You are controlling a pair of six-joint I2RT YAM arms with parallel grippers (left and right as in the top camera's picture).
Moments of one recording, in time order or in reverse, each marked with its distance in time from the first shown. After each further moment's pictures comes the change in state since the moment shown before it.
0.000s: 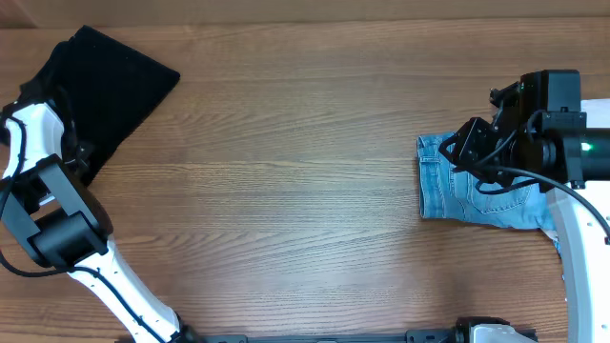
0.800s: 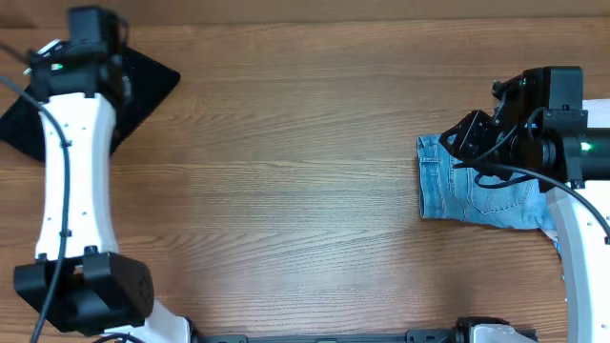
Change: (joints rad) left arm -0.369 -0.501 0.023 -0.179 -0.188 0.031; right arm 0.000 0.000 0.000 0.062 0.000 0.023
